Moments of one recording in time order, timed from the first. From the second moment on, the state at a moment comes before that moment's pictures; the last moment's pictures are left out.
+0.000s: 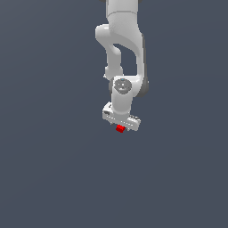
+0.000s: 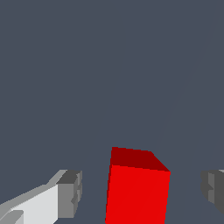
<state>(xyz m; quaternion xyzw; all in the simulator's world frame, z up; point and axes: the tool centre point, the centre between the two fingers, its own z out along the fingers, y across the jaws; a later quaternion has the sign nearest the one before) -0.051 0.033 0.049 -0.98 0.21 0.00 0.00</state>
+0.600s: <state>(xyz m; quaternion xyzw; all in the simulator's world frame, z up) -0.062 0.041 0.018 -0.96 0.27 0.00 0.00</state>
